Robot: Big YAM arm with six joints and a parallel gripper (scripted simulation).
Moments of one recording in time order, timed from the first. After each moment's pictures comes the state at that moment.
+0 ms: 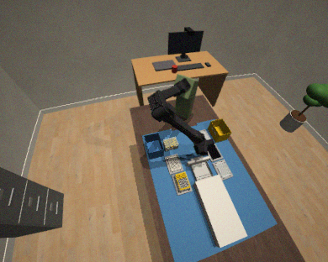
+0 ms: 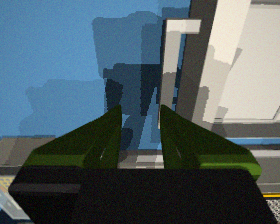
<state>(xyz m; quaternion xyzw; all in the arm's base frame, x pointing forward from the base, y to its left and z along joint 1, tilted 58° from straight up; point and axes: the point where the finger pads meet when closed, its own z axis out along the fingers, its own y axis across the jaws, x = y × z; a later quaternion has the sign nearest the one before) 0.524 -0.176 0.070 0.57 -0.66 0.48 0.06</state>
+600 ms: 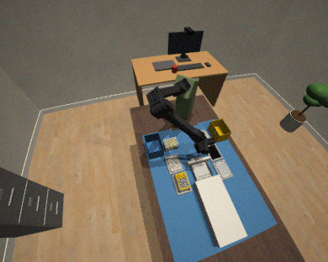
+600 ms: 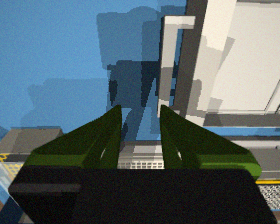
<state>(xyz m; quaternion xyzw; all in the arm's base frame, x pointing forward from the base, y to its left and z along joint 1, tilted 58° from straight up) 0.514 -0.161 0.081 0.57 -0.66 0.48 0.06</state>
